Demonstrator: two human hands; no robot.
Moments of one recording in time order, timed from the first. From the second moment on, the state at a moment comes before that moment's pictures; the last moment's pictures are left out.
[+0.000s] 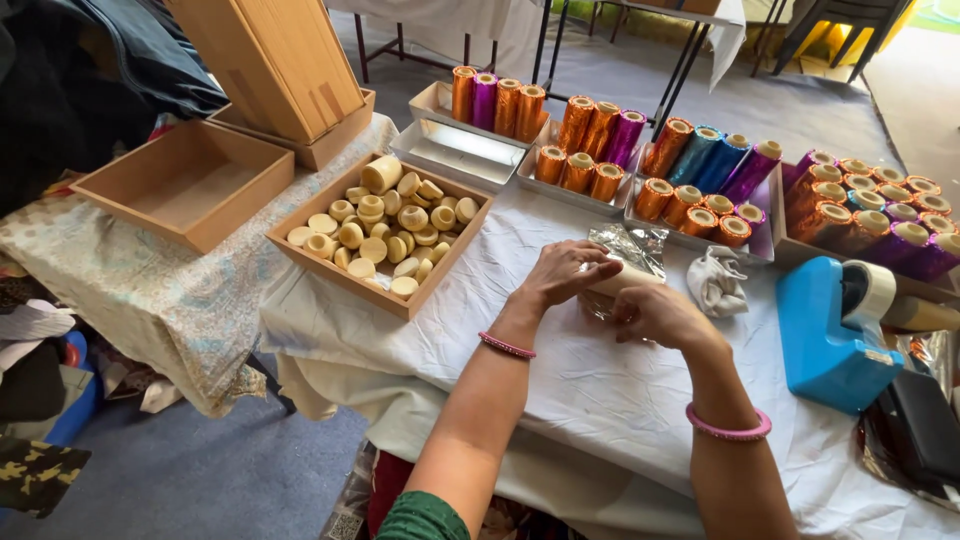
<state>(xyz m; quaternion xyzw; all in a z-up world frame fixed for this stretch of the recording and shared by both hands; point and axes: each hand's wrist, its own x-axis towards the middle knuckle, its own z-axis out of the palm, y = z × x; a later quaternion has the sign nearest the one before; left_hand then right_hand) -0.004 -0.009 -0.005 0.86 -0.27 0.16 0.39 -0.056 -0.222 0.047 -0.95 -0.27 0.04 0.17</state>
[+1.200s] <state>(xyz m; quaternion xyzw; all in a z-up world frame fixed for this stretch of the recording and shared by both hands) -0.007 -0.017 0.002 0.88 -0.20 0.12 0.42 -0.019 -0.275 0.024 -0.88 -0.16 -0.14 0.42</state>
